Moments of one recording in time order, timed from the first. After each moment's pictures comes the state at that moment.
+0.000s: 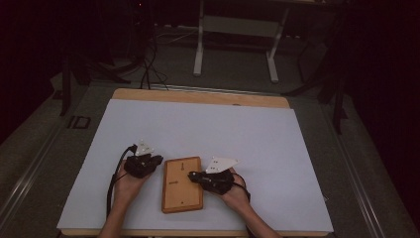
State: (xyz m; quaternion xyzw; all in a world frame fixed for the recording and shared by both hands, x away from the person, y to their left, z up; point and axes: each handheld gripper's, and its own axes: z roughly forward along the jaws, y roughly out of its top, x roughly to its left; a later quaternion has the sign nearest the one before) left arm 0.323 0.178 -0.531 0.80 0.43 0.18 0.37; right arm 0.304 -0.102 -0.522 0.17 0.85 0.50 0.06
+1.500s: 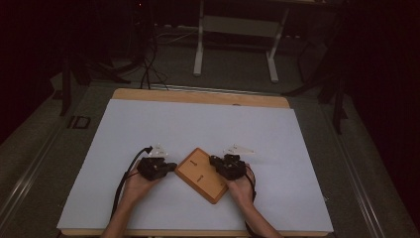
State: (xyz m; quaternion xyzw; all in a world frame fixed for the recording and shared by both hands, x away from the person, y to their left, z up) left arm 0.323 0.144 -0.537 0.86 0.33 0.09 0.39; right arm 0.339 -0.134 -0.533 0.40 0.78 0.47 0.11
